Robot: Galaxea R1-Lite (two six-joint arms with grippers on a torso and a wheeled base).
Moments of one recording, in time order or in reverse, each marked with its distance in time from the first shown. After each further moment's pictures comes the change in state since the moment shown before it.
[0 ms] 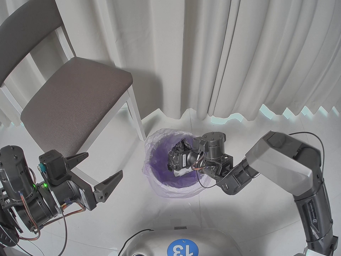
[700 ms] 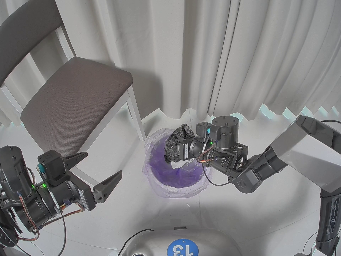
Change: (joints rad) left arm -0.001 -0.008 0.003 0.000 0.001 0.014; right arm 0.068 -0.219 0.150 -0.007 0.000 -0.021
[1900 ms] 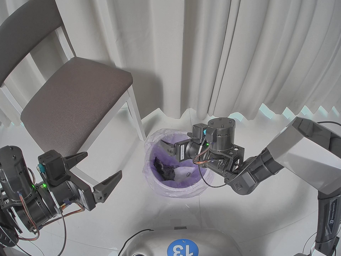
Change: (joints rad) left arm 0.001 0.001 0.000 0.000 0.000 0.001; right arm 0.005 0.021 -0.021 -0.010 -0.001 0.010
